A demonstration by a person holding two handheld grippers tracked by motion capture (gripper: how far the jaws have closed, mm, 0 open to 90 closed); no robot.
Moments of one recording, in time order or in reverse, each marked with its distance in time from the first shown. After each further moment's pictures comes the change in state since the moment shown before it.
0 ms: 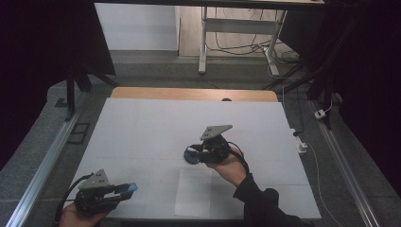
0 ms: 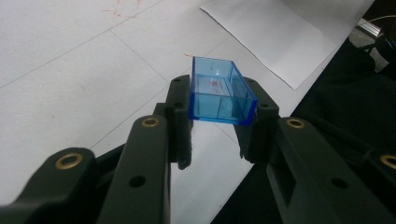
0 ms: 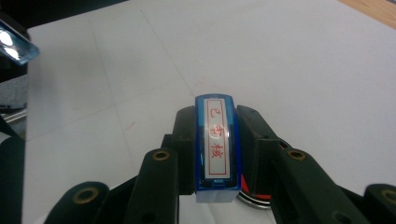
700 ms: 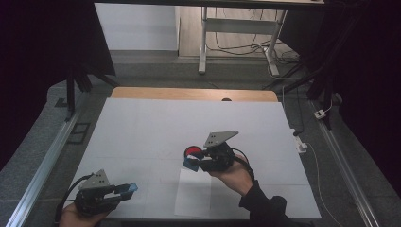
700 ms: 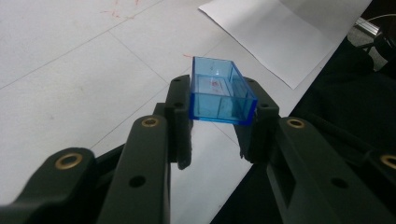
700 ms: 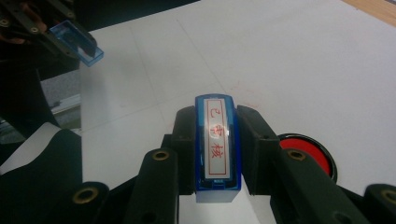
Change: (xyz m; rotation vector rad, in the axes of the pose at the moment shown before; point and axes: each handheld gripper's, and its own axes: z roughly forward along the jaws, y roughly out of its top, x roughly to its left) left arm -0.001 0.000 0.000 -0.001 -0.003 0.009; right arm 0.025 -0.002 -0.024 -0.034 0.074 -0.017
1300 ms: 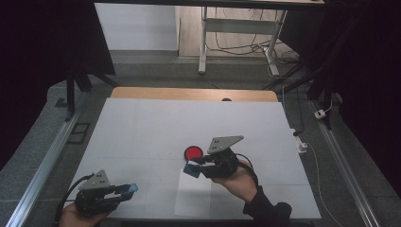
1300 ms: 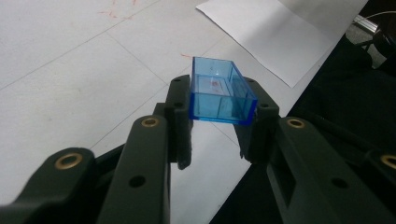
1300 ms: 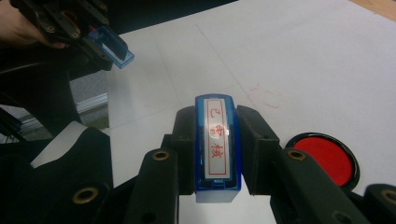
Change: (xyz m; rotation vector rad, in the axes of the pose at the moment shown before) left arm -0.001 0.000 0.000 0.004 -0.005 0.015; right arm 0.016 -0.004 -0.014 -0.025 0.046 0.003
